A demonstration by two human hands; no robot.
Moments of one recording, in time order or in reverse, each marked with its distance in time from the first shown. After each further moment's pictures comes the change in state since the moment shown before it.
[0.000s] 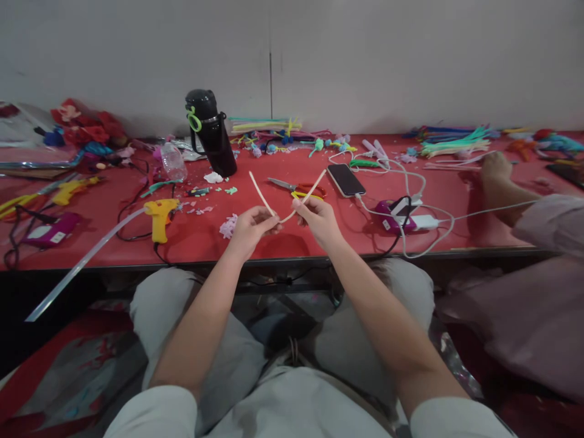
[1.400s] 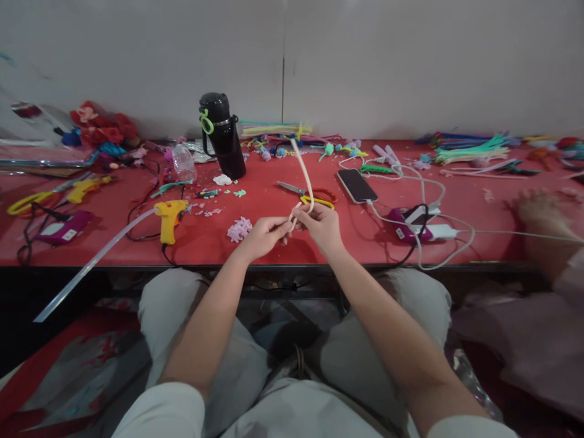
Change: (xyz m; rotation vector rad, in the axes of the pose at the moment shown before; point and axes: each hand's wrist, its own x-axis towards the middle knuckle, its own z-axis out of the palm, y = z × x) left_hand 0.003 0.010 -0.007 0.487 -0.321 0.121; right_hand 0.002 0.010 0.018 -0.002 0.045 0.055
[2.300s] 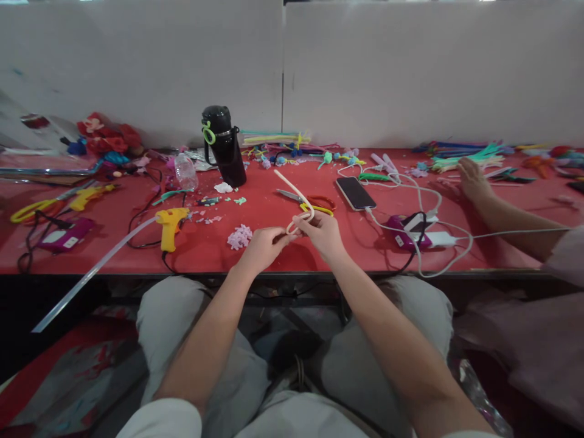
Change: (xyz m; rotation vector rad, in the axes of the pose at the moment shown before) left_hand -0.006 -0.001 0.006 0.483 0.163 0.098; right_hand 0.002 -0.001 -0.003 0.020 -0.048 0.028
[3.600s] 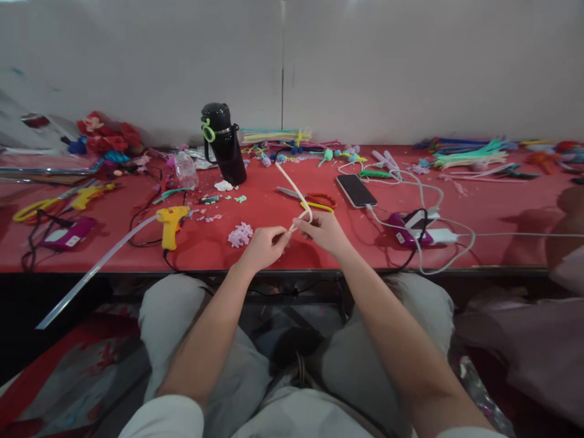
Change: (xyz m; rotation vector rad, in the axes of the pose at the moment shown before) left_hand -0.003 0.002 -0.001 -0.063 -0.051 -0.009; right_hand 0.005 -0.004 -0.017 -0.239 -0.206 -0.024
